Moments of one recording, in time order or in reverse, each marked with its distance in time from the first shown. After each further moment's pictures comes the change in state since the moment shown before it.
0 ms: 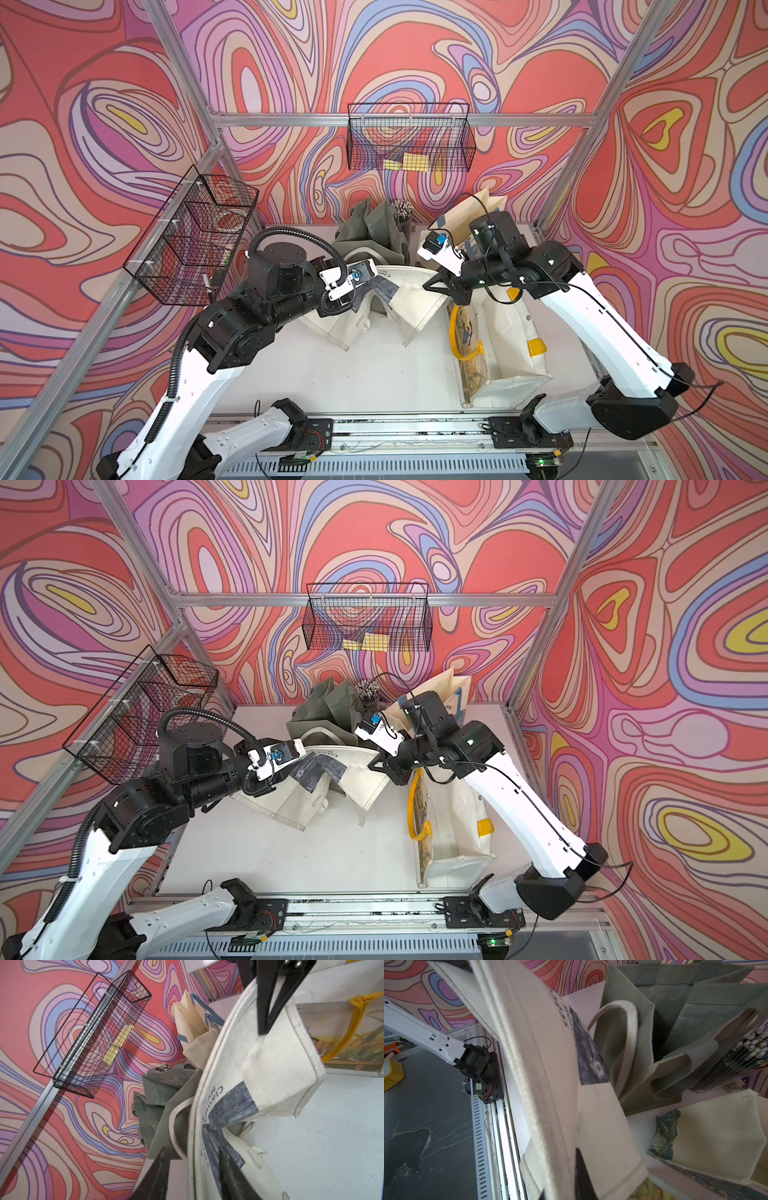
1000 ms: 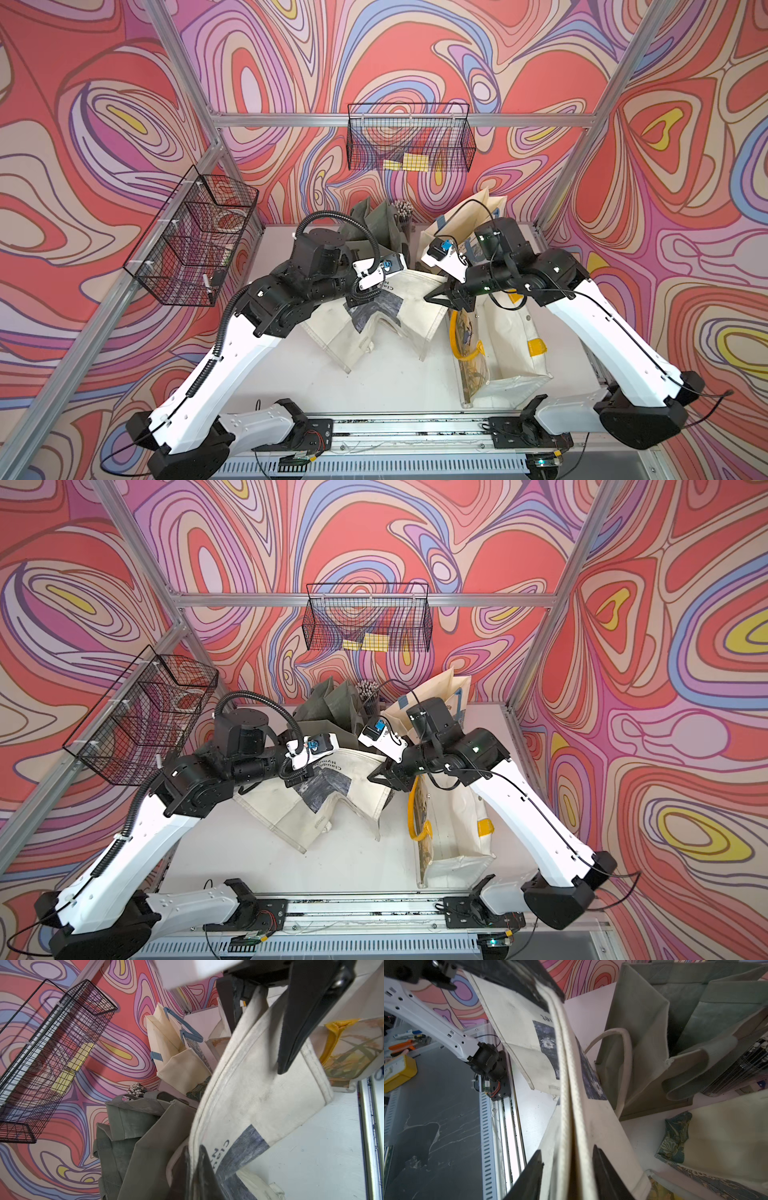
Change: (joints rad) left arm -0.028 0.126 -0.022 0.097 0.097 -0.034; right arm -0.011 -0.114 -0.167 0.103 -0.050 -0.001
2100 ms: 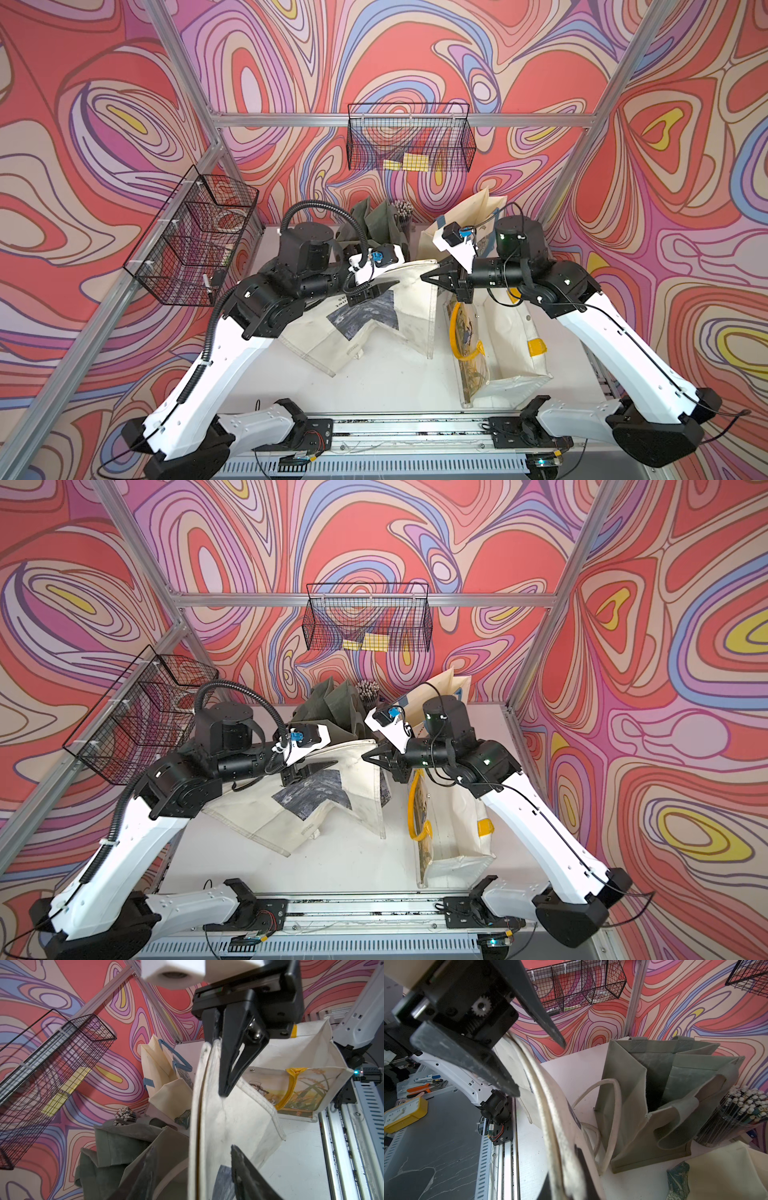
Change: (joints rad) left arm -0.021 0.041 0.093 0.009 0.155 -0.090; right arm -0.027 -0.061 -0.074 0.300 -0.121 0.124
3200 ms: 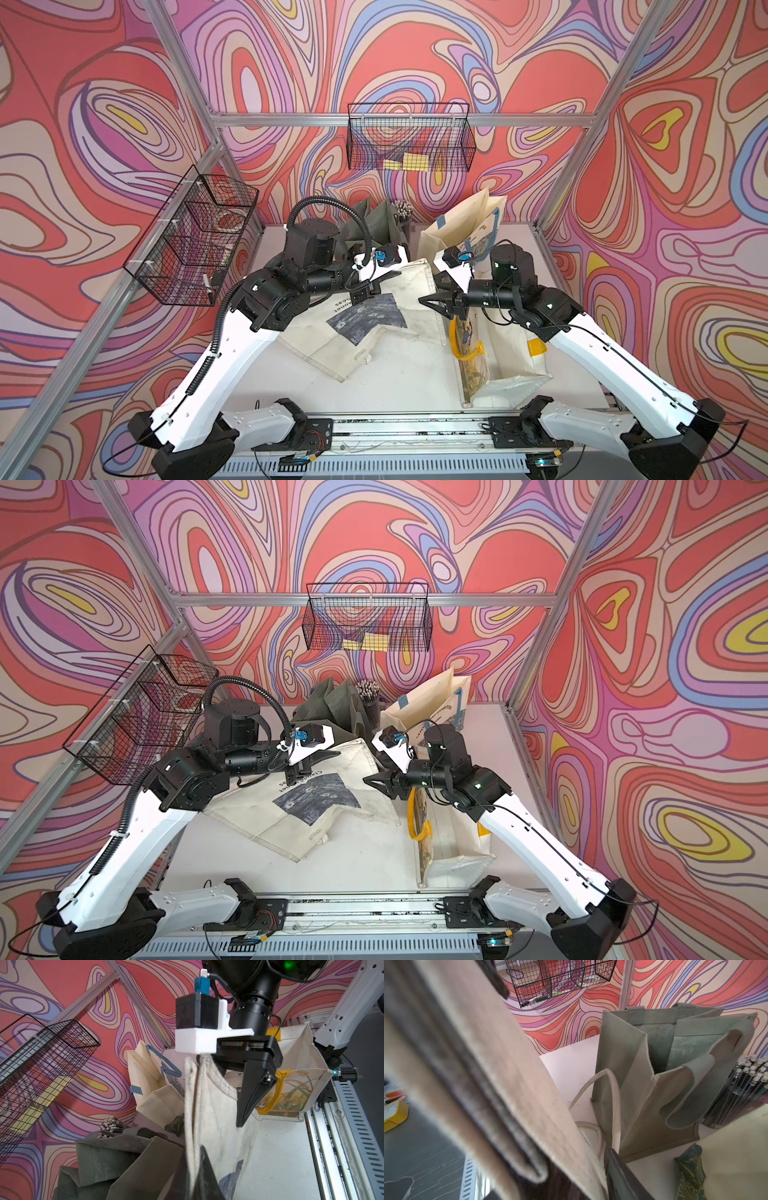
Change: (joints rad) left arm 0.043 0.006 -0.013 0.003 0.111 0.016; right arm -0.004 -0.149 -0.412 0.309 0.043 0.065
